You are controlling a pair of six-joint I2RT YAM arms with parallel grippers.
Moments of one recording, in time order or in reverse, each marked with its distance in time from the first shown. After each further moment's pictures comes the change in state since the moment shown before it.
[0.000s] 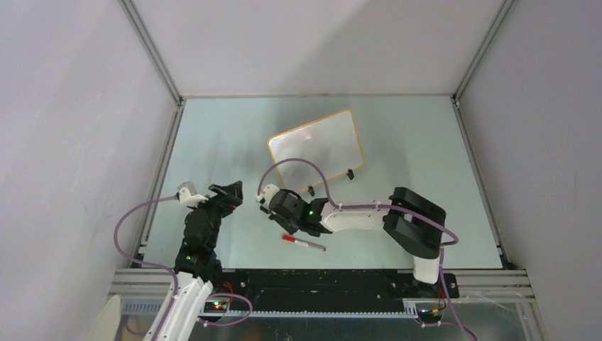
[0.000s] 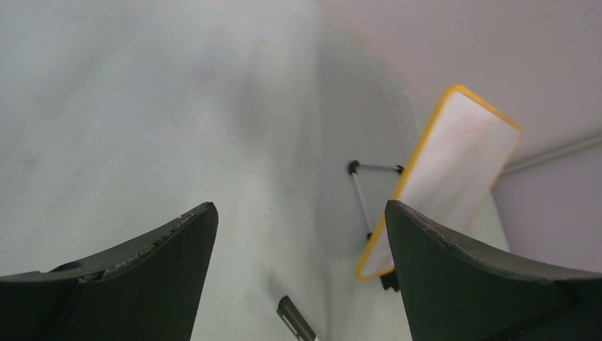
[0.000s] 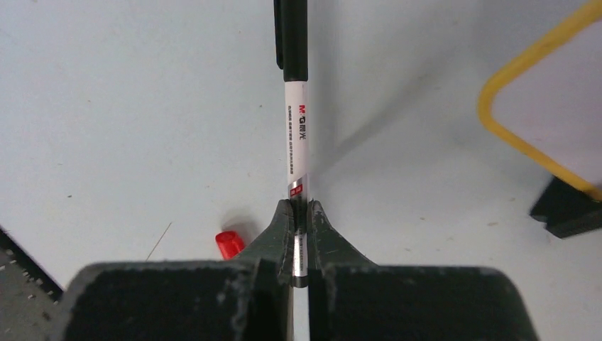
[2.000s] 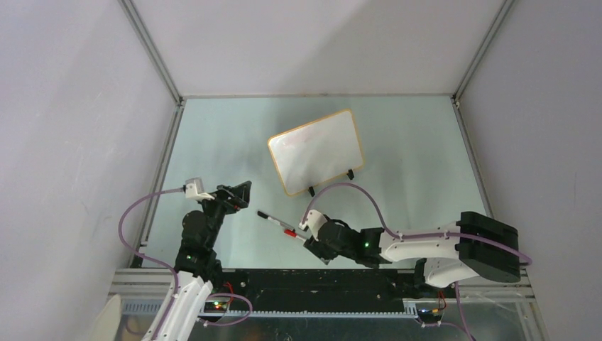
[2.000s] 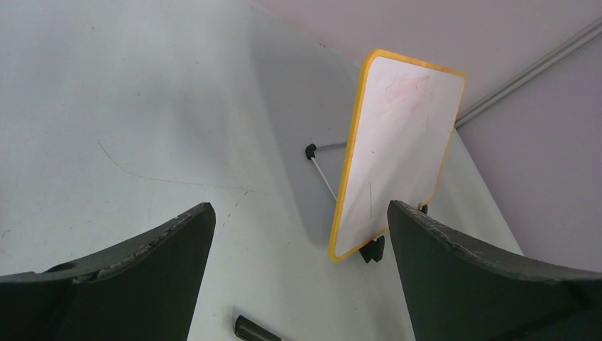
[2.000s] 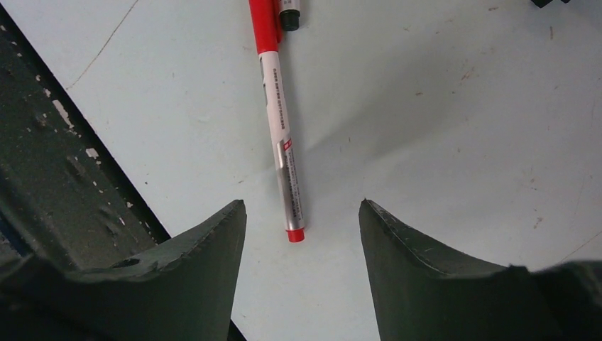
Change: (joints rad) left arm 0.000 0.031 0.000 0.155 0.217 0.134; right arm 0.106 -0.546 -0.607 0.157 0.058 0.023
